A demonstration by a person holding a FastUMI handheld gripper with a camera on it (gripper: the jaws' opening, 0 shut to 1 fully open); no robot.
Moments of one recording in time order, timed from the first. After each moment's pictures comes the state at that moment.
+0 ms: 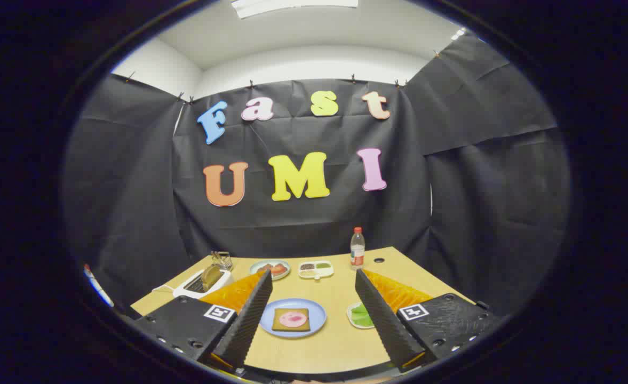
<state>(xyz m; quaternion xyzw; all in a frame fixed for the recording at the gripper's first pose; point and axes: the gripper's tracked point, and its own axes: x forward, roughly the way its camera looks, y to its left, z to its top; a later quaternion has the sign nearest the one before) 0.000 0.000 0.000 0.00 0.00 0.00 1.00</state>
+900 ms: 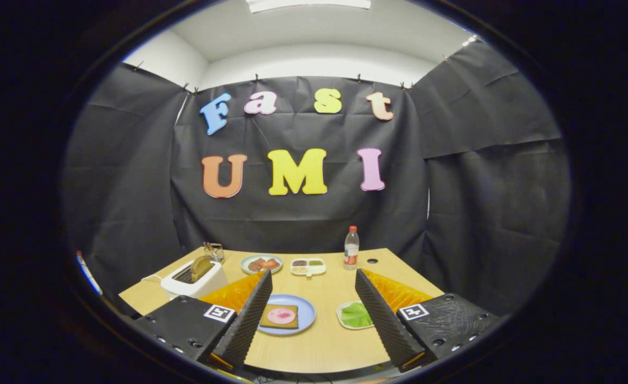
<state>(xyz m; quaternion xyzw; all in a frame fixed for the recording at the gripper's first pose) 0.009 -0.014 -0.012 -0.03 0.01 -0.02 1.00</state>
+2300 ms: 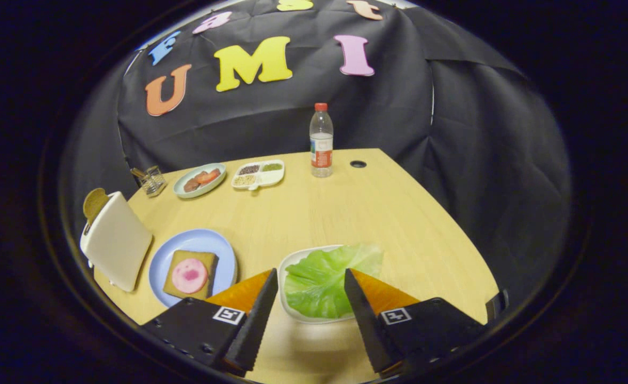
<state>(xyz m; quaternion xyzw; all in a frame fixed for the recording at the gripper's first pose) 0.212 -0.156 -0.203 0.01 0.30 -0.06 0.95</state>
